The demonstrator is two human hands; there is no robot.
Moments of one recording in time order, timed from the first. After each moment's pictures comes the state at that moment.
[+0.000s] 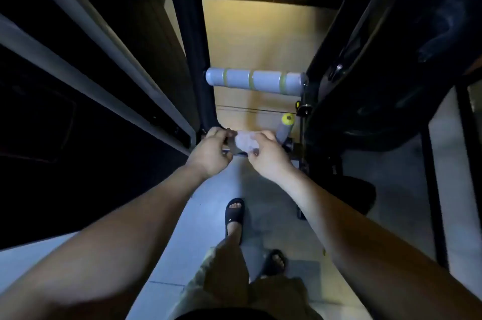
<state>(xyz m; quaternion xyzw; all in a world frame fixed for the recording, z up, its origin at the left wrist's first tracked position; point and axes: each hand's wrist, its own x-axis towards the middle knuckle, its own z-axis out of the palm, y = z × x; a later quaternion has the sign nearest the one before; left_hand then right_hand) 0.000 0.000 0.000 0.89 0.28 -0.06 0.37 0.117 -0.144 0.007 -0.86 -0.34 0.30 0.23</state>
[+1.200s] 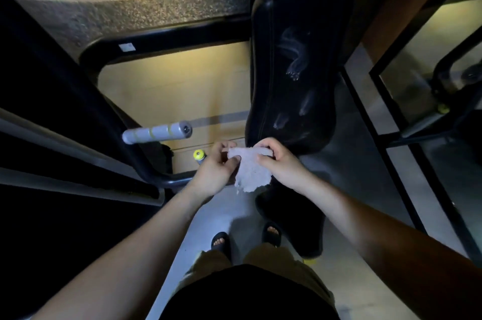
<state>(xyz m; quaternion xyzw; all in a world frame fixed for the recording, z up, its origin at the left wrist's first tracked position) 0.121 -0.146 0.112 0.71 0.27 -0.05 0.65 0.219 -0.319 0.112 -0.77 -0.16 0.35 0.51</state>
